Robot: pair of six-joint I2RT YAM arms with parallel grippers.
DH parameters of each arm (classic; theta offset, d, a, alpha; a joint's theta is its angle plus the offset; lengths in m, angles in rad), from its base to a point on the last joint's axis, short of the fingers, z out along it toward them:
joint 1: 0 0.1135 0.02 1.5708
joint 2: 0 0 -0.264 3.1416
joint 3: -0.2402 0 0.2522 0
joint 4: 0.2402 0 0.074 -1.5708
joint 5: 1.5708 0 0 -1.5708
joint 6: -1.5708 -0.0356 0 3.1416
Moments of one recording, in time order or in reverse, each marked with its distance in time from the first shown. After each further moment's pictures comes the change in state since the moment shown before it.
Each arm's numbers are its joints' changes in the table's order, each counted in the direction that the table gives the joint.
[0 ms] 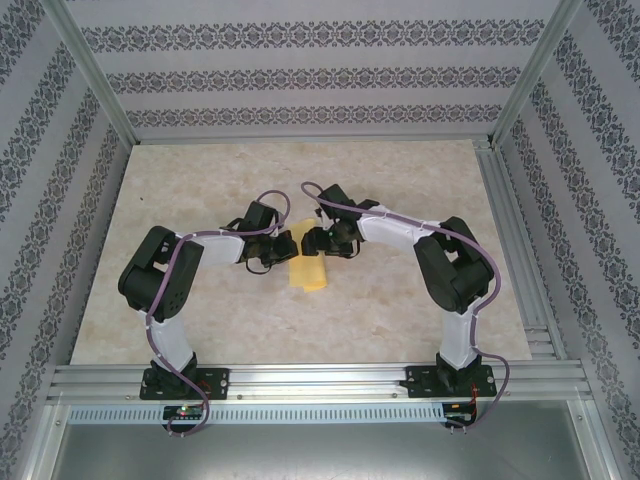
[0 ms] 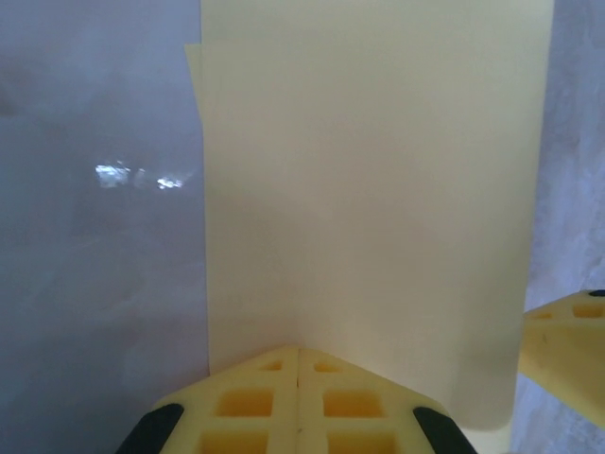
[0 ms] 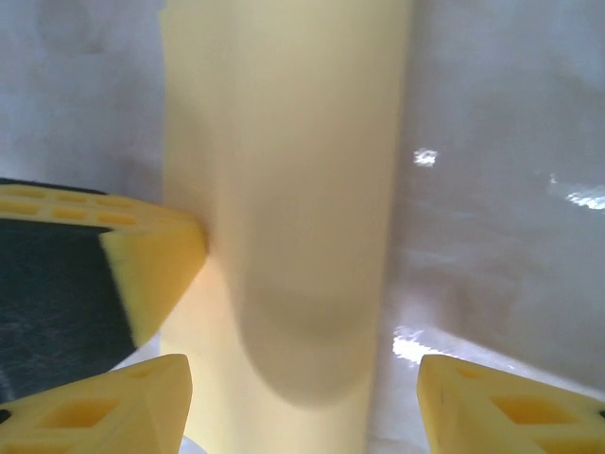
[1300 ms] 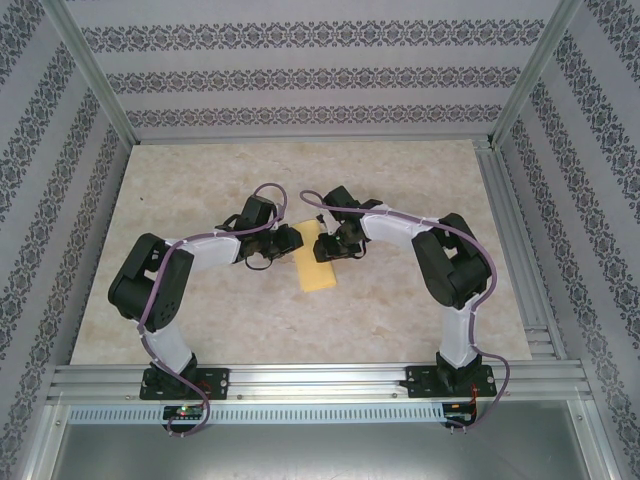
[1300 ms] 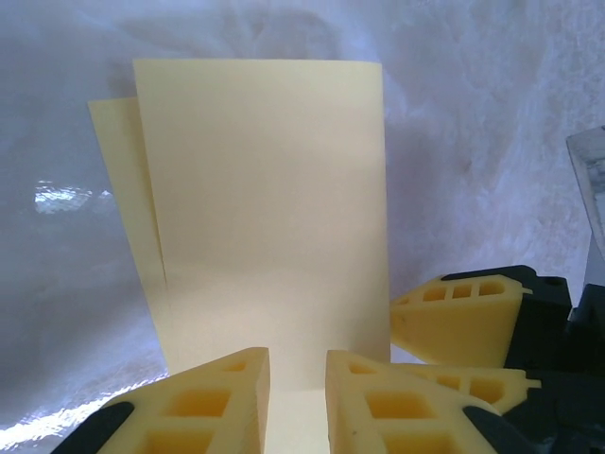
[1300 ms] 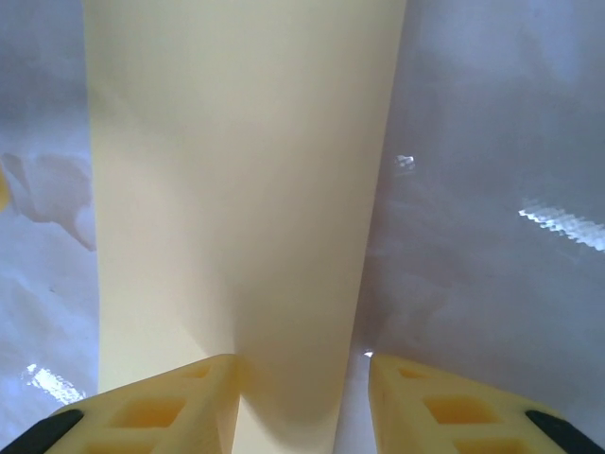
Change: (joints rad) left arm -0.006 0.081 0.000 -0.023 0.001 0.056; right arm -0.055 -0.035 0.019 0.037 -0.018 0.248
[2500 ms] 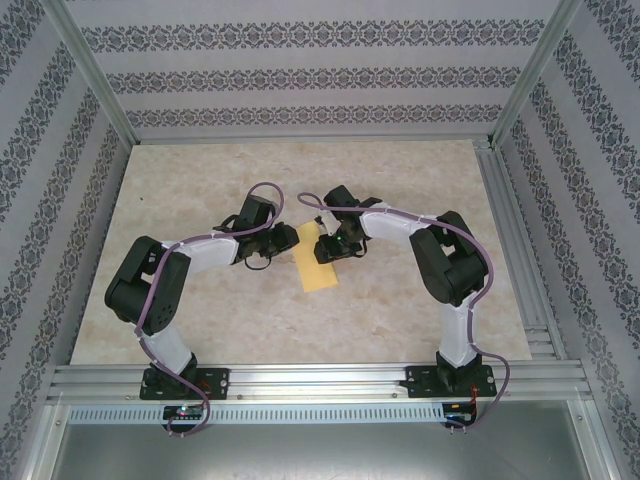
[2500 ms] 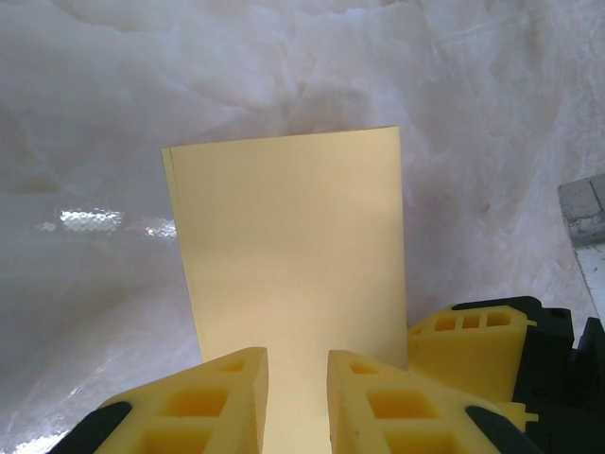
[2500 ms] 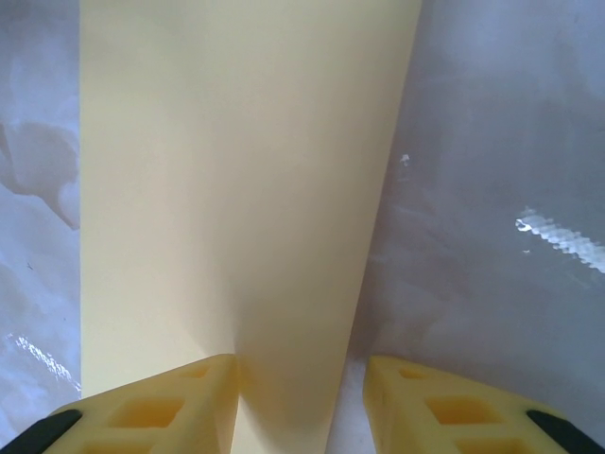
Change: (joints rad) left arm 0.002 0.025 0.014 -0.003 -0.097 0.026; right arm -0.007 -0.028 -0.026 0.032 -0.021 0.100
